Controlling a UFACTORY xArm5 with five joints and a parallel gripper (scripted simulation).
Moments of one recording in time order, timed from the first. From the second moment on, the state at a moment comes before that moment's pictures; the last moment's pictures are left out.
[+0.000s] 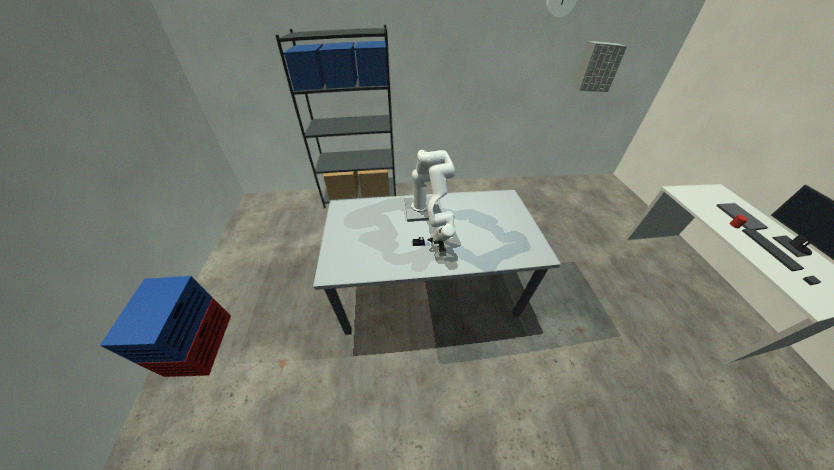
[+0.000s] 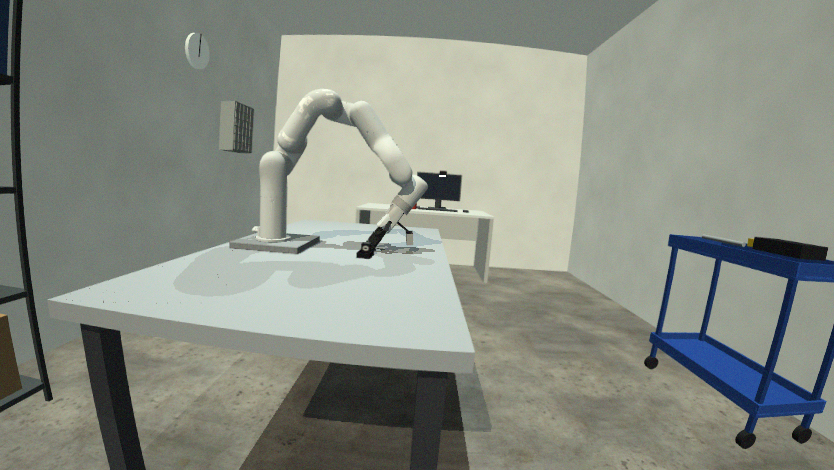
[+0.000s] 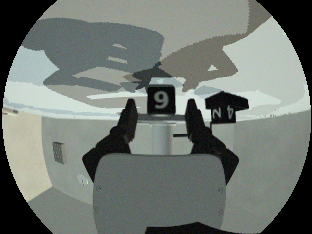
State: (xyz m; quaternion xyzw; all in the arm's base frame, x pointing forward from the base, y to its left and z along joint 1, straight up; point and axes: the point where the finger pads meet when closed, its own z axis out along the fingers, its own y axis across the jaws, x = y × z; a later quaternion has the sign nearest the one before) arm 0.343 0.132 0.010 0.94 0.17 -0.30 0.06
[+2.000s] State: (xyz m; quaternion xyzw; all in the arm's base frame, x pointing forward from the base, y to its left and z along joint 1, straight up) arm 0.337 0.129 0.080 0.97 0.17 -0.16 0.03
